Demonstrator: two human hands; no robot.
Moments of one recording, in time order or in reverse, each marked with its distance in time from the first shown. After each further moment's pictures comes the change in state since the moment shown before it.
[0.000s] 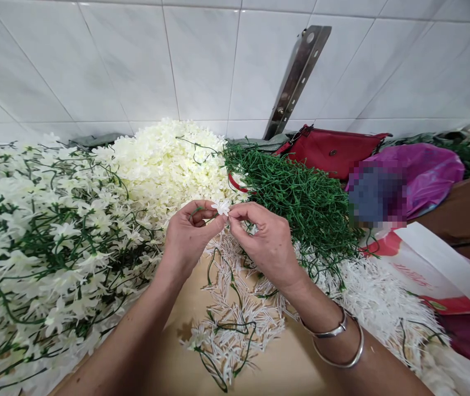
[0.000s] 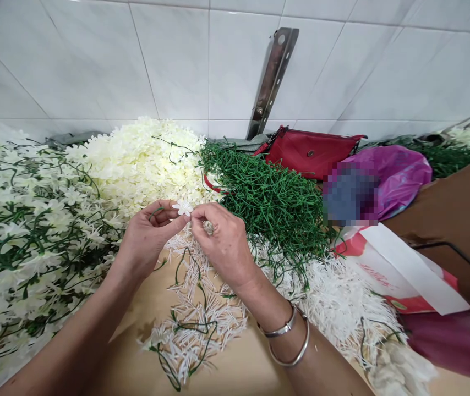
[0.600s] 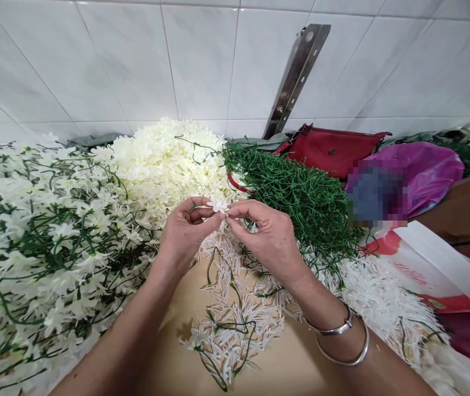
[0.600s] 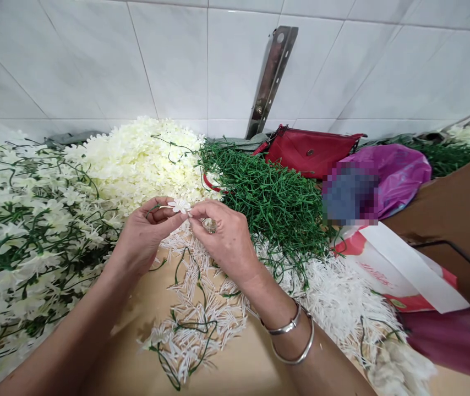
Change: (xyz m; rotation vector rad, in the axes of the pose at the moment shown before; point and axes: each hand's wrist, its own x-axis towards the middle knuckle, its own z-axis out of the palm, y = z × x) left_hand 0.004 0.001 -0.003 -0.069 0.011 -0.049; right_hand 0.005 0.006 -0.004 0.099 -0.034 0.027
